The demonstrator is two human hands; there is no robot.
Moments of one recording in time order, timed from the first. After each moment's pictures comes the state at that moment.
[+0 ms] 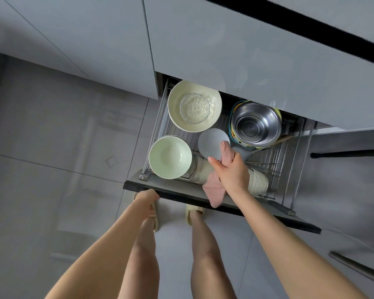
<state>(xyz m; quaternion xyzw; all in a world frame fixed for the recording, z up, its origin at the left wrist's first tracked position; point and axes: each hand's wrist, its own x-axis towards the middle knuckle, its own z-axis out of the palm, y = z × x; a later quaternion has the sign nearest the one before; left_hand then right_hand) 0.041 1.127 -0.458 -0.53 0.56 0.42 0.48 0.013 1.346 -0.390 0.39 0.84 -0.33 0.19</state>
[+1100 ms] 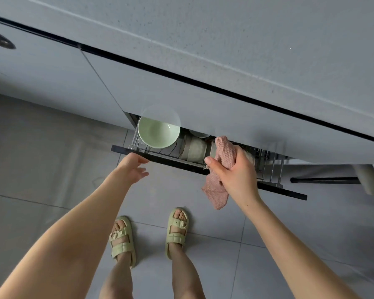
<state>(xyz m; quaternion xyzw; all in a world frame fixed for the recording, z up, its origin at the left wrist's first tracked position) -0.145 1.211 -0.448 -0.52 0.50 0.60 0.36 -0.073 1.439 -0.318 0.26 0.88 -0.40 0.08</state>
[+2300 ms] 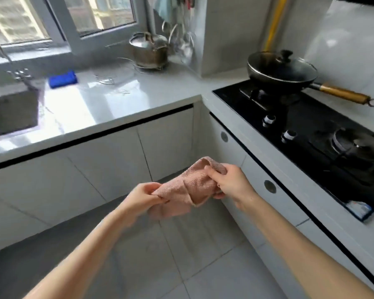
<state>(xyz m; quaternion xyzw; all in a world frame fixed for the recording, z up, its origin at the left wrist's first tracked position) 0.091 0.828 -0.013 -0.34 0.75 0.57 0.01 -0.075 0.982 0.019 -0.19 0.77 -0.51 0.33</state>
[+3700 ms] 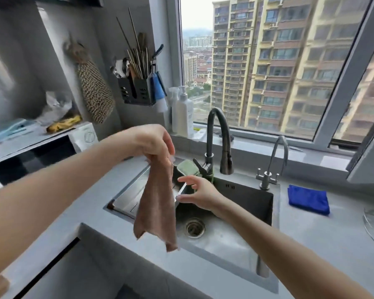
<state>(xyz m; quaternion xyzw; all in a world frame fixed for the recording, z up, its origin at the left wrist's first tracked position) 0.400 0.138 0.257 -0.68 0.68 0.26 -0.09 0.255 0.132 0.103 -0.73 0.50 -0.24 0.39</state>
